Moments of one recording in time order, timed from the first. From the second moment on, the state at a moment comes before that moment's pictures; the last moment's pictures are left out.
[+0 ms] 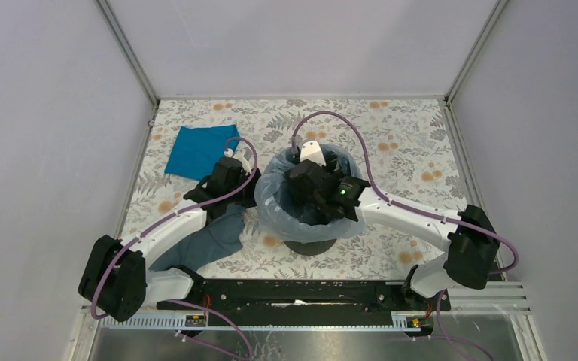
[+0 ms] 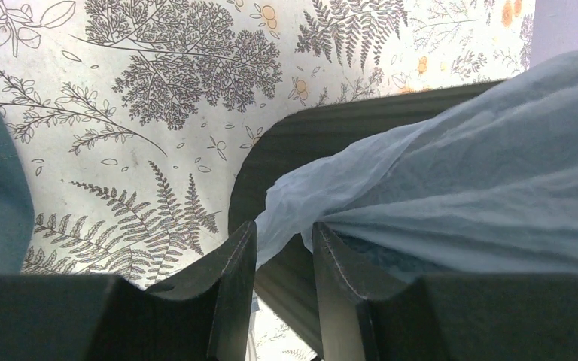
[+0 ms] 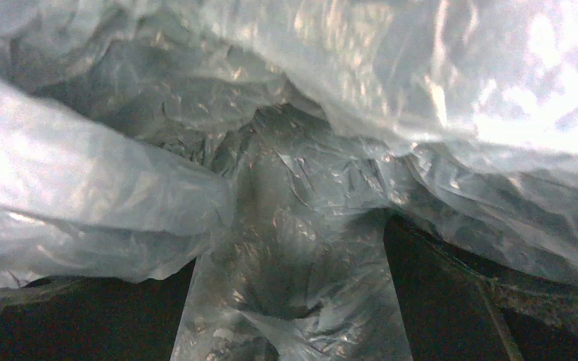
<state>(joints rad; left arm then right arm) -0.50 1.22 0.69 -0.15 0.25 -0.72 0.99 1.51 1.18 -0.49 0.59 0.33</state>
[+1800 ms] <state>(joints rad) -0.53 1.06 0.74 -0.32 0.00 -0.66 0.98 1.36 1.17 -0.60 0.35 0.37</state>
